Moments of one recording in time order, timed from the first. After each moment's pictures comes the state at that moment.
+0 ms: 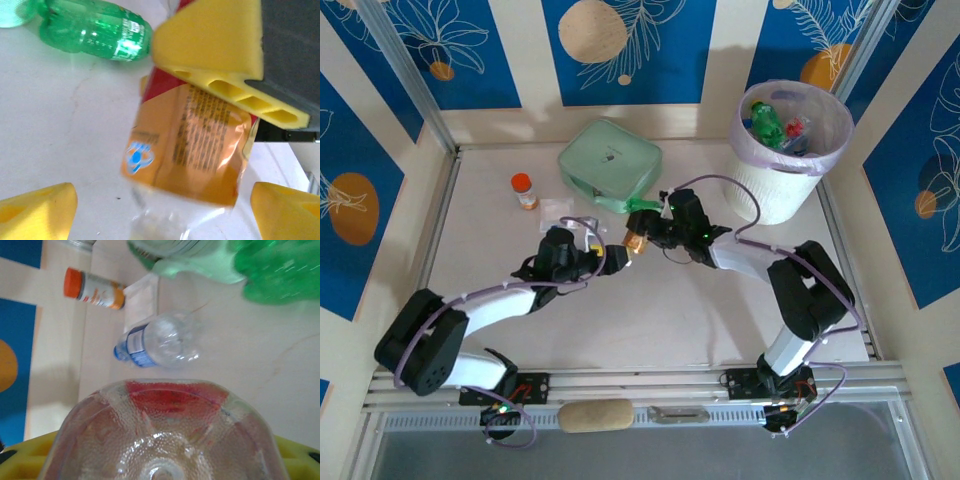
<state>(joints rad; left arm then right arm) -0.58 1.33 0.53 0.36 0.27 -0.59 0.57 1.64 0.93 0.14 -0.33 0.91</state>
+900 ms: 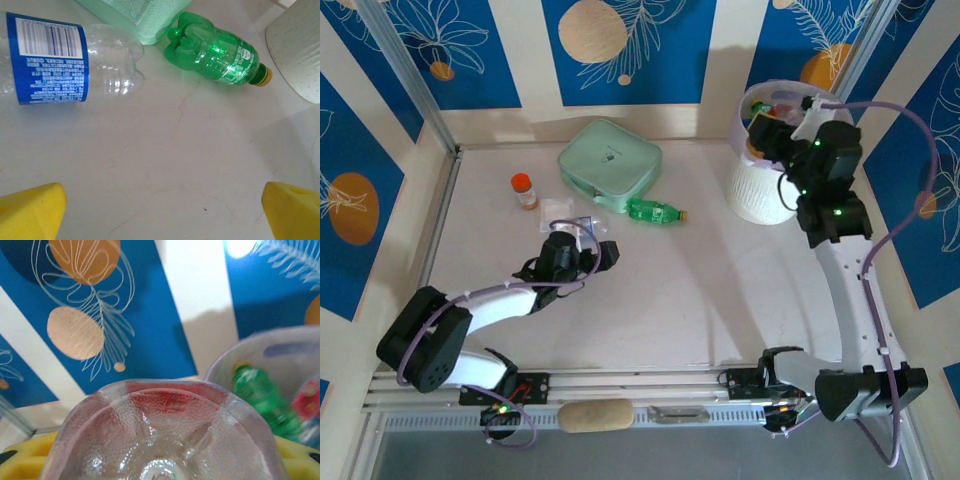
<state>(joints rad) -0.58 1.38 0.52 0.32 0.03 -0.65 0.06 1.16 1.42 -0.35 -0.09 0.31</state>
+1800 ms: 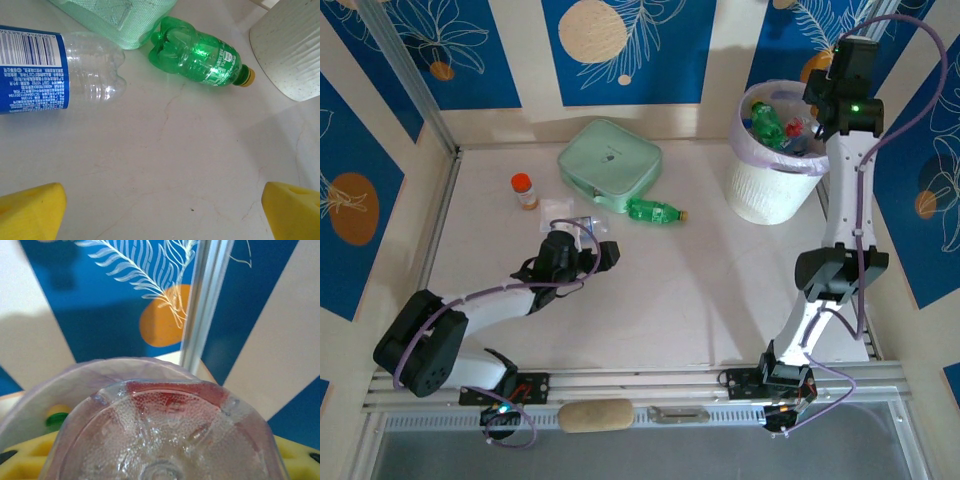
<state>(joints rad) -0.58 1.35 0.52 0.30 0.05 -0.63 -0.13 1.89 2.32 -0.88 0.27 0.03</state>
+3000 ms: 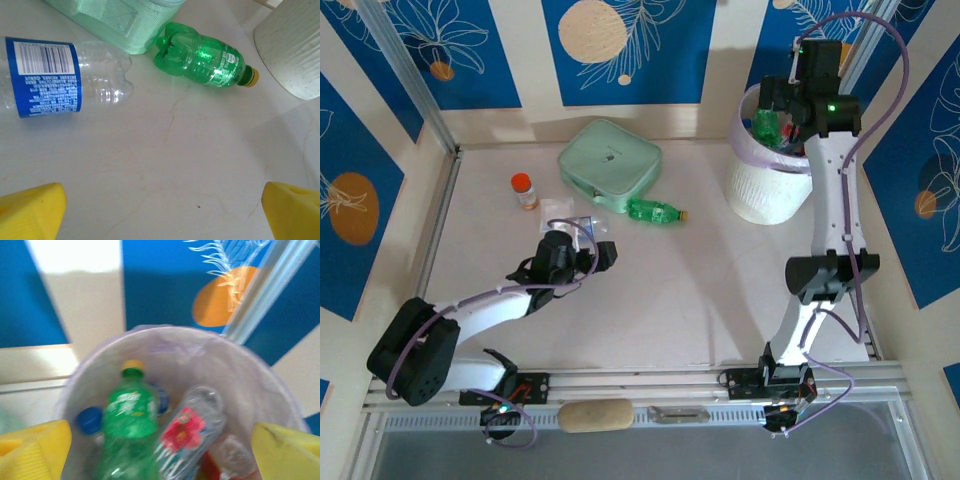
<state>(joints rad) -0.58 1.29 0.52 0.24 0.02 -0.59 0.04 1.83 2.34 -1.01 0.22 0.00</state>
